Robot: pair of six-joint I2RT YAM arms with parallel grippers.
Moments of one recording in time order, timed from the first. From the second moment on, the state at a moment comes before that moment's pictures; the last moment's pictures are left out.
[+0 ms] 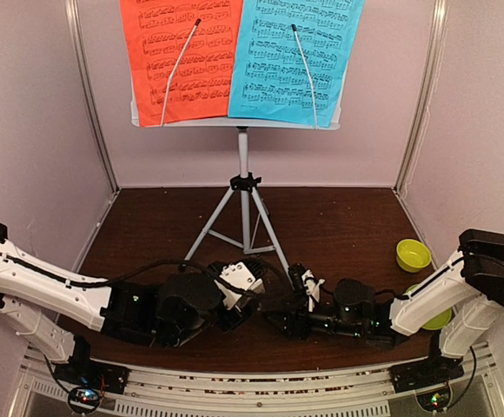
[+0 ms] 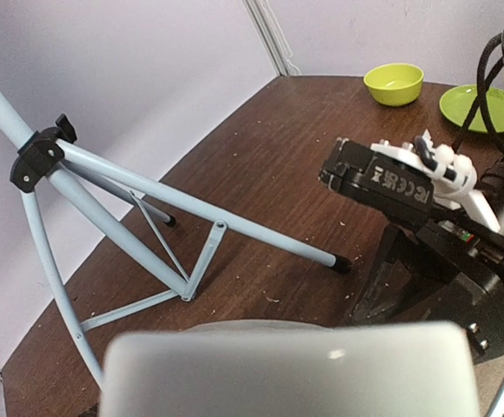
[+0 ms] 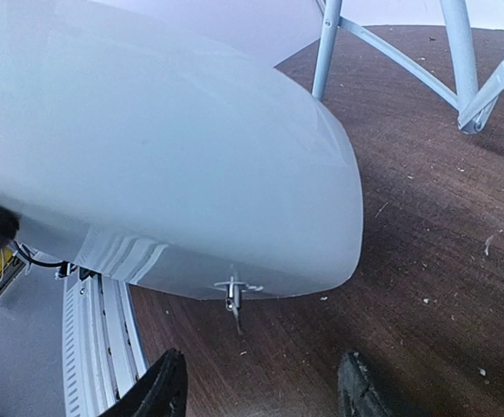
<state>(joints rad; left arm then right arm) -1.47 1.40 0.85 0.10 -0.74 0.09 1.17 1.60 0.39 0.96 0.00 0.50</state>
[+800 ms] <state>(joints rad) -1.48 1.35 0.85 0.13 -0.74 0.13 1.18 1.59 0.49 0.90 0.00 0.51</state>
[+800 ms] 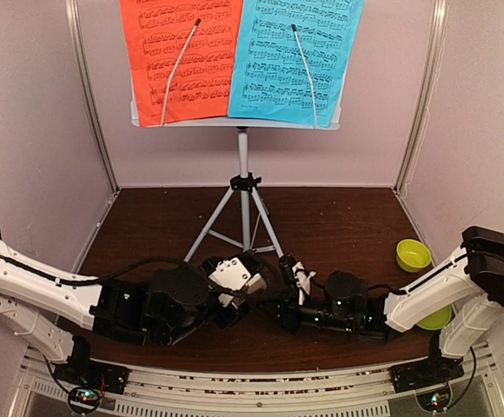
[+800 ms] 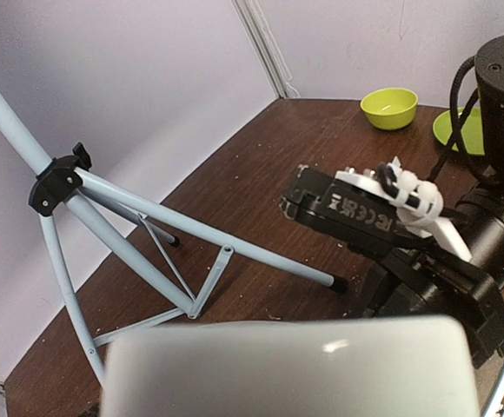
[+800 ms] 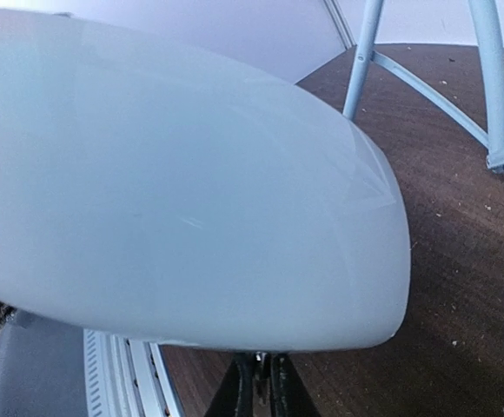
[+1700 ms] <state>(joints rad) -1.50 1.24 0.69 0.49 -0.66 0.22 1.13 1.45 0.38 1.09 -0.08 0.87</state>
